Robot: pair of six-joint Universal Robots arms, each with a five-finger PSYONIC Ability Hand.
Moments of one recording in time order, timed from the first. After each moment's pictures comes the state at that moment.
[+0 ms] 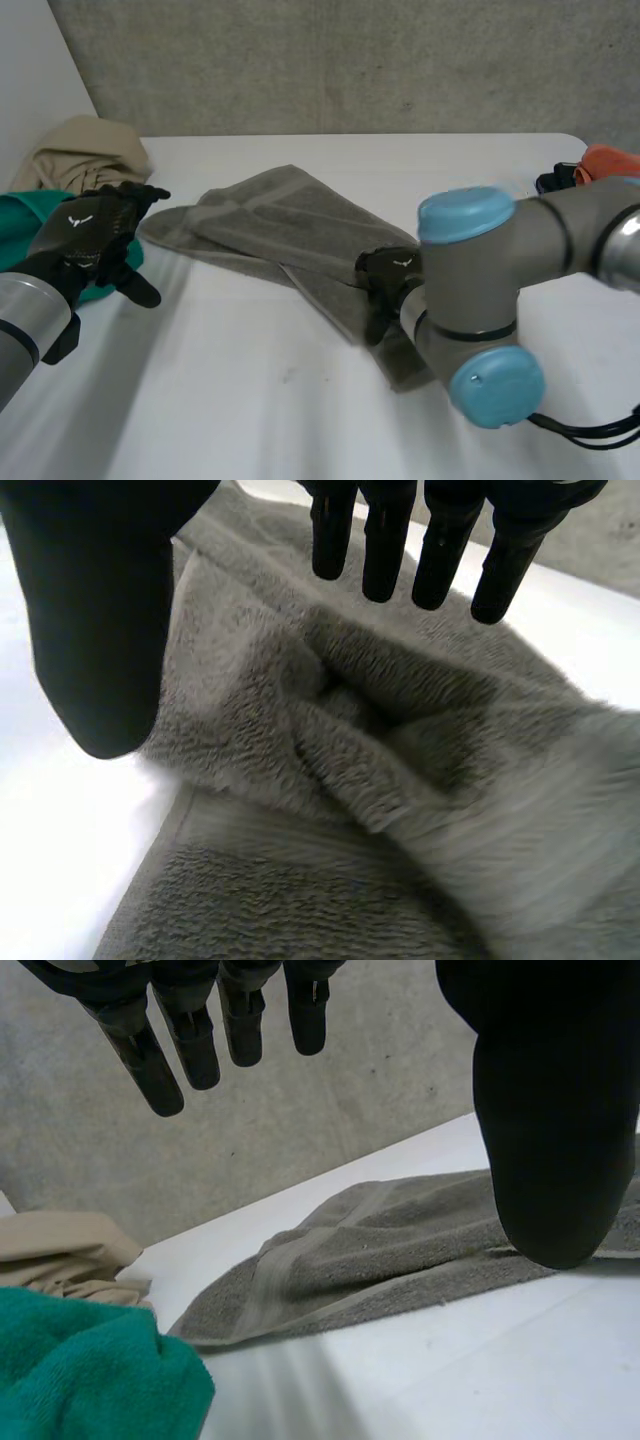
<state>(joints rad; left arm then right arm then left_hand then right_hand) 4.55 -1.49 -1.93 3.23 -1.38 3.26 2.25 -0.90 1.22 0.20 1.70 3.15 0.18 0.20 0.20 0.20 0.04 0.32 0.32 0.33 0.32 0.15</state>
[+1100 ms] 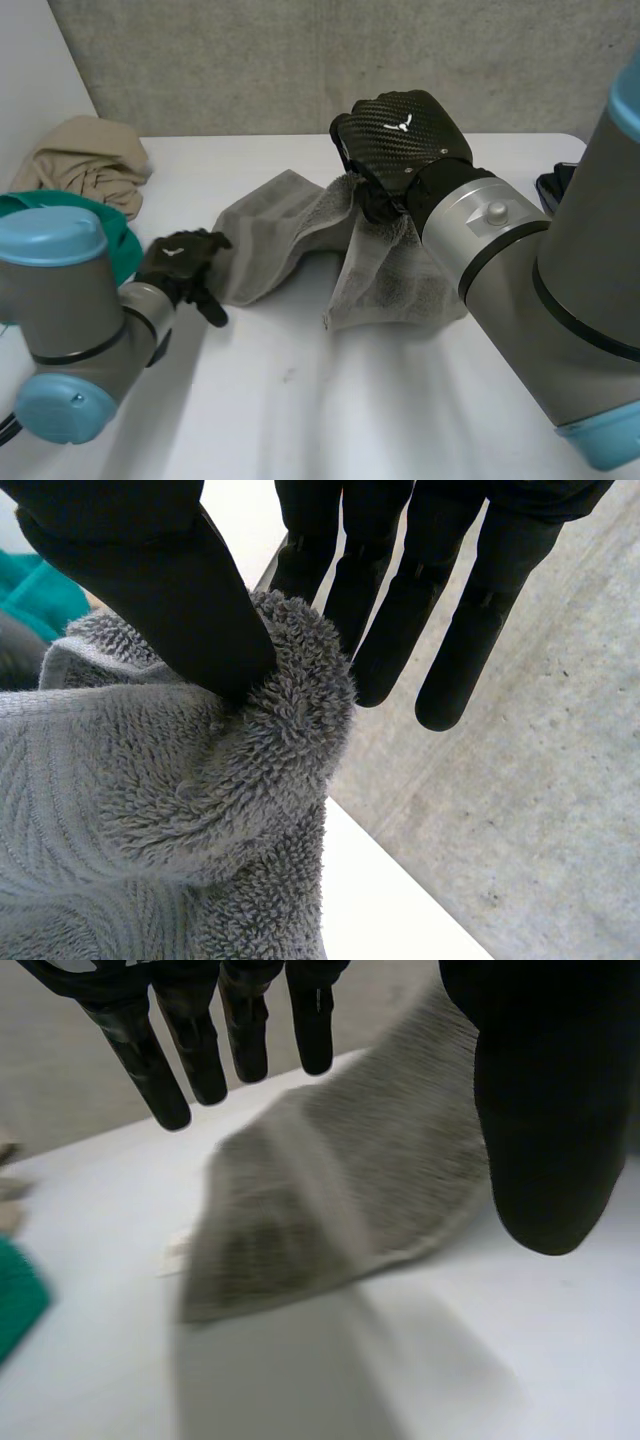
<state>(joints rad) 4.31 -1.96 -1.68 3.28 -1.62 3.18 2.30 -1.35 1.27 0.11 1.61 2.85 0.30 0.30 0.30 0.29 0.12 1.08 1.15 1.18 1.19 0.98</state>
